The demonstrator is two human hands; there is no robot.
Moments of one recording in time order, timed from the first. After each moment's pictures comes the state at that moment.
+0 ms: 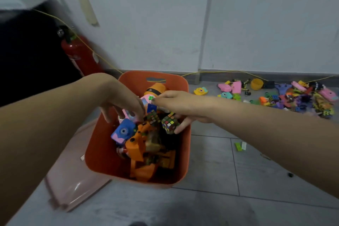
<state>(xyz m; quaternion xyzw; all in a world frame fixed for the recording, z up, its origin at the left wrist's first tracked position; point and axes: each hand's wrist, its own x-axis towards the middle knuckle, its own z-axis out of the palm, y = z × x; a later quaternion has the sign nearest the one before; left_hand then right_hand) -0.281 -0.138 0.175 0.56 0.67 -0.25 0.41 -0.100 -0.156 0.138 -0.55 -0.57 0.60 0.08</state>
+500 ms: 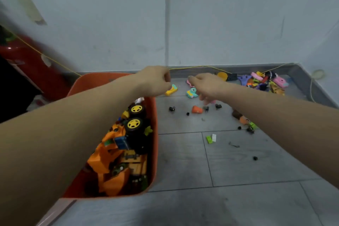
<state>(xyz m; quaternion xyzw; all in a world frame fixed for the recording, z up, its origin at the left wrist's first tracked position) -0.138 -0.096 0.152 0.81 0.55 0.03 0.21 0.048 -0.112 0.119 -0.73 -0.58 0.35 0.12</state>
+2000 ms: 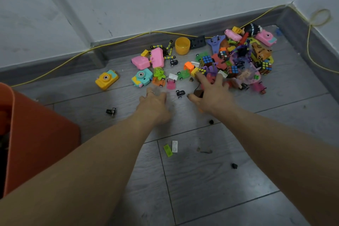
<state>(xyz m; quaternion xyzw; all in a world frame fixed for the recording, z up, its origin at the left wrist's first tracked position) 0.073 -0.026 -0.097 0.76 0.57 -0.19 0.25 0.256 -0.069 -0.106 -0.83 -0.51 0.21 0.02</state>
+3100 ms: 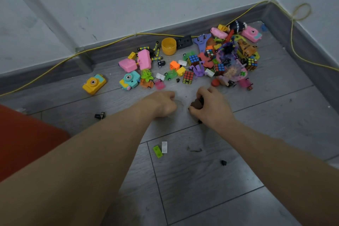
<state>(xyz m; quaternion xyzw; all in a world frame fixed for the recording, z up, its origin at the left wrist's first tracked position) 0.122 -0.019 -0.080 0.75 0.51 -0.23 0.36 0.274 -0.120 -0.115 -0.80 -0.56 0.18 0.15</state>
